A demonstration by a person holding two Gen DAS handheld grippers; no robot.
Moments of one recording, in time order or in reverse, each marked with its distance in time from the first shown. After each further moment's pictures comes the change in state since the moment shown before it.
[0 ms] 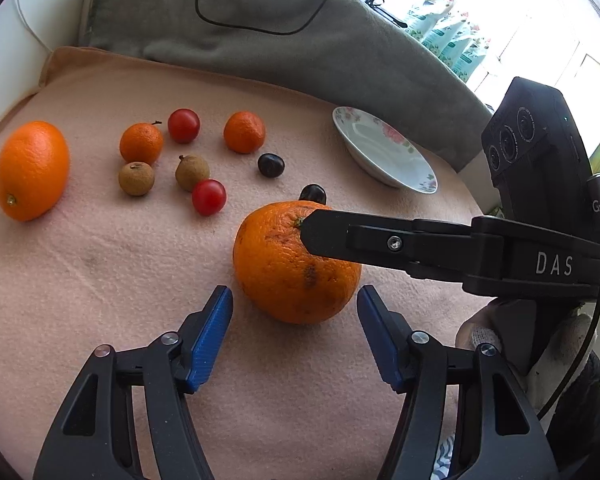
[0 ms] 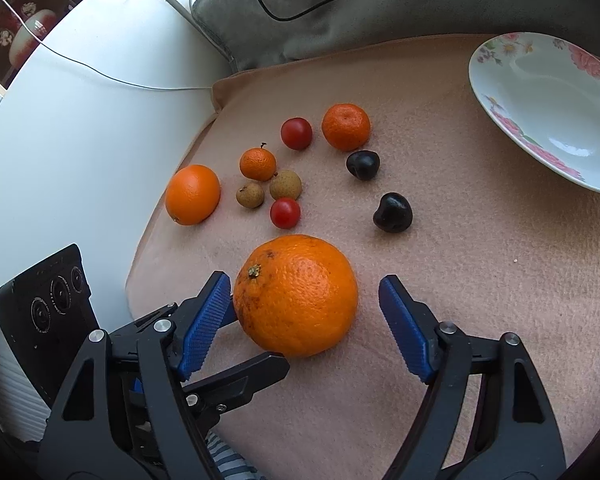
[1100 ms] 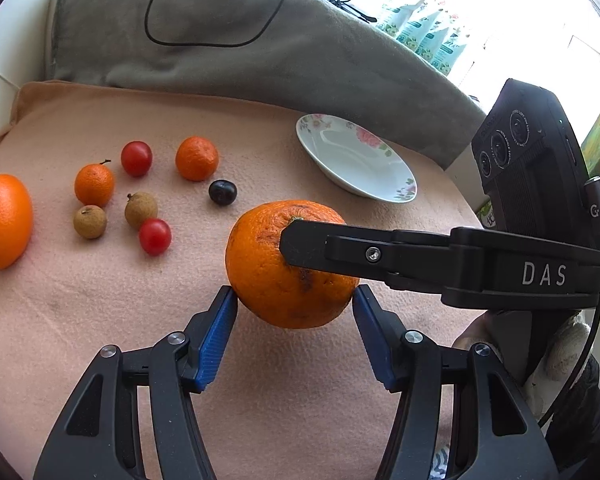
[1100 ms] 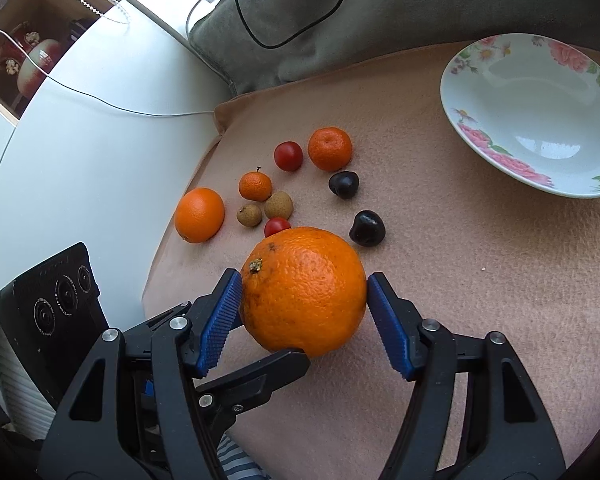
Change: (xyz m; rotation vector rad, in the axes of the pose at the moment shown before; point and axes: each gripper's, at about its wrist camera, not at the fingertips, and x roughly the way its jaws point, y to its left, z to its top) left arm 0.010 -0.039 0.024 0.074 -0.013 -0.010; right arm -0.029 -0.024 0.006 0.042 -0.052 0.053
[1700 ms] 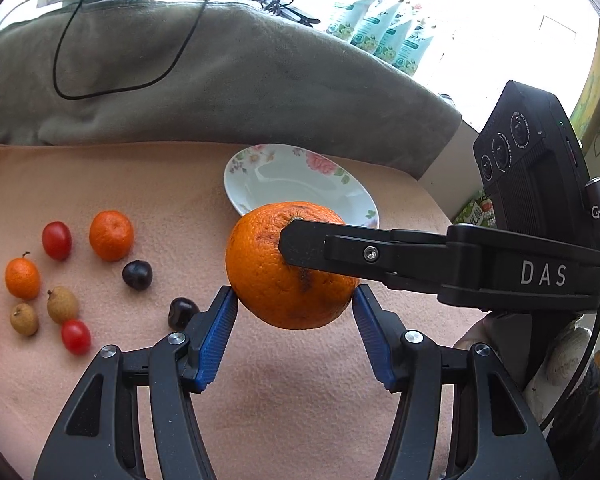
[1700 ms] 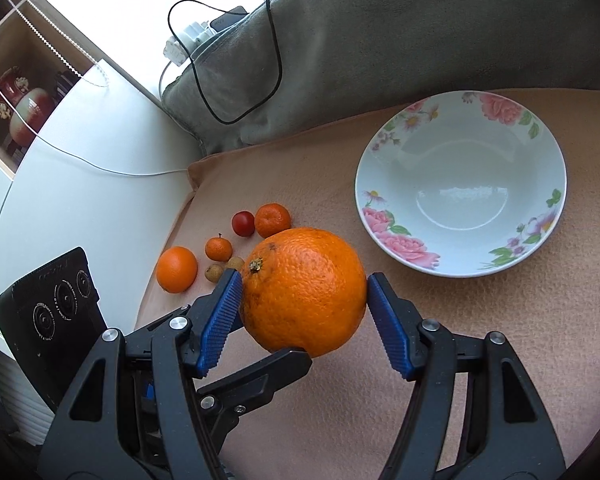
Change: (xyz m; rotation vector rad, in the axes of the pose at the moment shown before) left arm 0.041 -0.045 0.051 0.101 -0.023 -0.060; right arm -0.045 -0.045 0.034 0.050 -0.121 -0.059
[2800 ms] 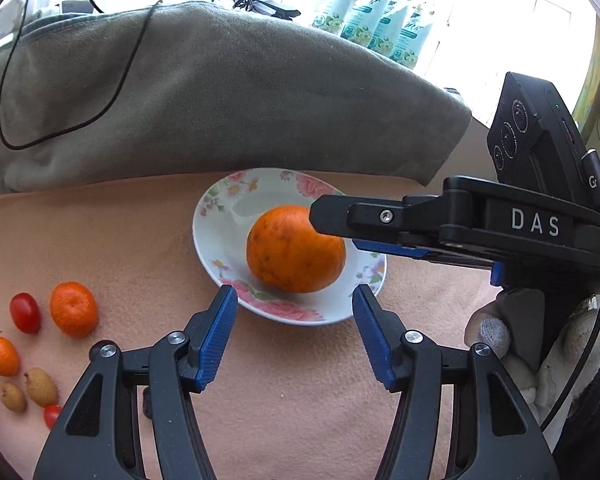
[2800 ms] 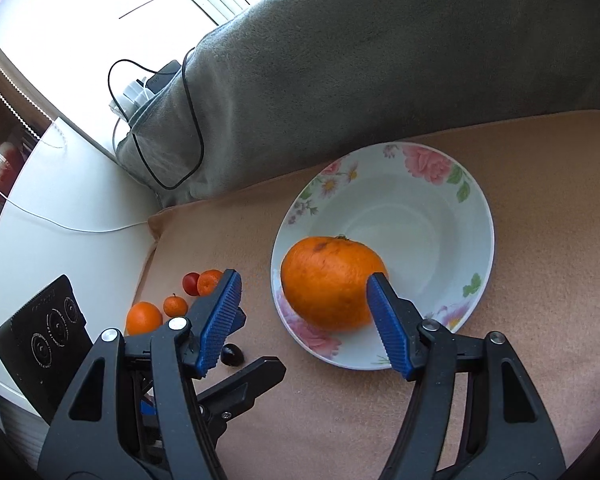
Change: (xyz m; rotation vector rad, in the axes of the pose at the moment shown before) left arm 0.031 -0.017 0.033 0.068 -0.002 0.025; right arm -0.017 -0.049 0.046 0.090 -0.082 -0.085
